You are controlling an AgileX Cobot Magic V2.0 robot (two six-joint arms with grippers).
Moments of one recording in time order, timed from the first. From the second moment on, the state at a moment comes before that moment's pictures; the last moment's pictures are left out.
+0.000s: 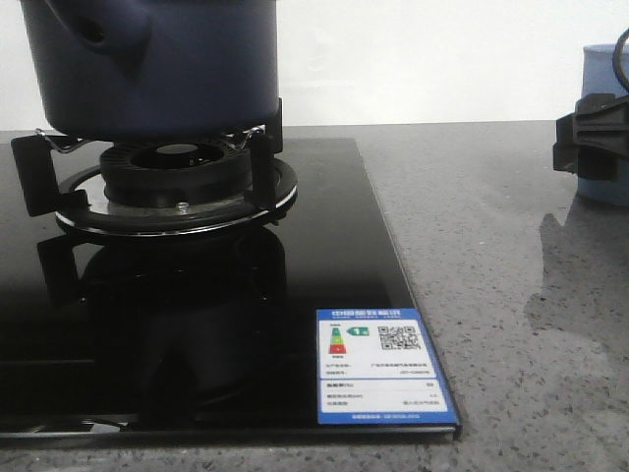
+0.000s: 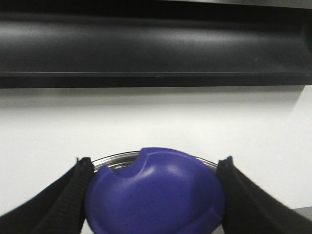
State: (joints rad) left arm -0.19 0.94 -0.94 -0.41 -0.02 0.38; right arm 0.17 1.40 -0.50 0.47 -0.46 -0.34
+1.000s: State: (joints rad) left arm -0.19 0.94 -0.94 -0.41 -0.02 0.38; right arm 0.17 1.24 -0.58 0.31 -0.26 -0.34
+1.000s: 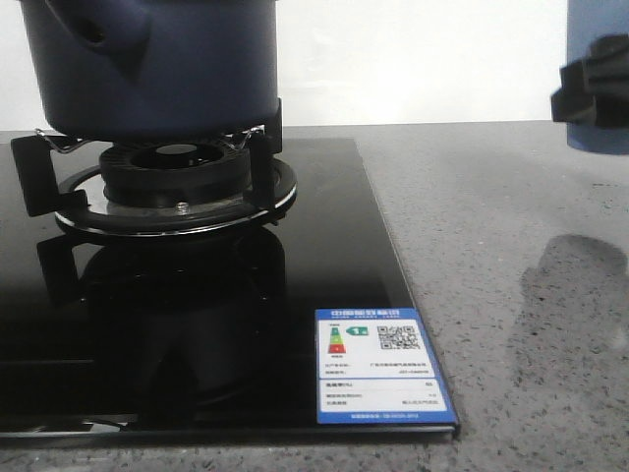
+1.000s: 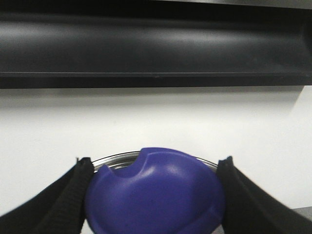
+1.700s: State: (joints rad) left arm -0.19 0.94 -0.94 -0.41 -0.02 0.38; right arm 0.42 1.34 -1.22 0.03 0.42 -0.35
